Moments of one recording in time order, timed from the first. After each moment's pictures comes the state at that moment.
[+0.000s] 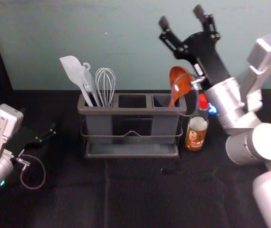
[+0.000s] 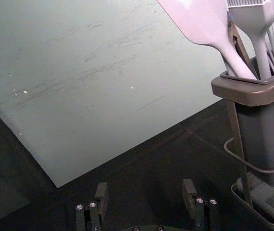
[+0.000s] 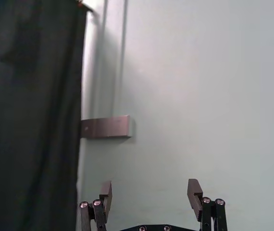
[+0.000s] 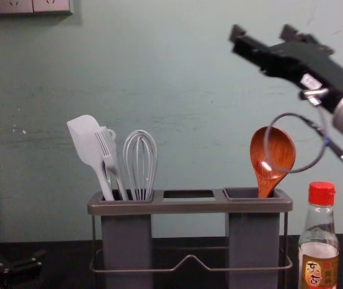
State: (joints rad) left arm -0.20 0.60 0.45 -1.41 -0.25 -0.12 0.03; right arm 0.39 0.10 -0.20 -1.37 0.25 -0.44 0.33
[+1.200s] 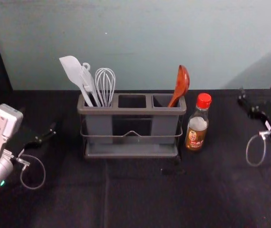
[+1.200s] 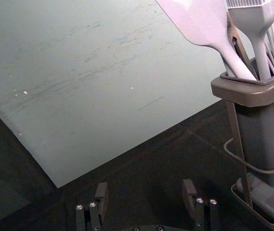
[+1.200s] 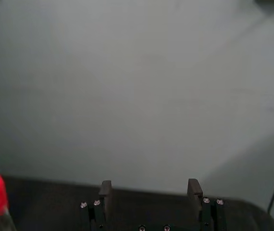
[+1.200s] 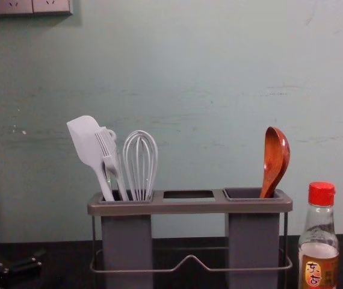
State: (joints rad) left arm -0.20 0.60 0.45 -1.41 -0.25 -0.12 0.03; right arm 0.18 0.24 0.03 -1.37 0.14 -0.15 0.17
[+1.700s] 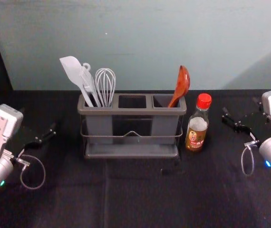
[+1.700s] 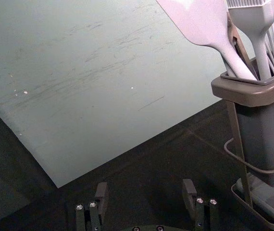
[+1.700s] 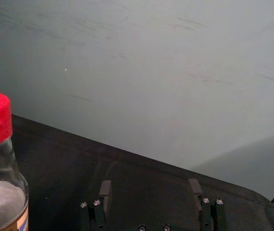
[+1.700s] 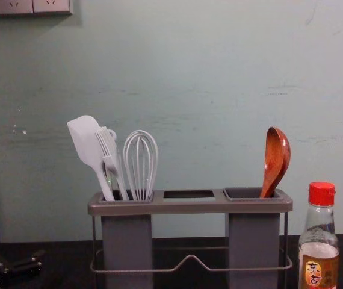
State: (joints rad) left arm -0.20 0.60 0.45 -1.41 -0.25 -0.12 0.03; right arm 0.26 0.27 -0.06 -1.23 -0.03 -0.11 0.17
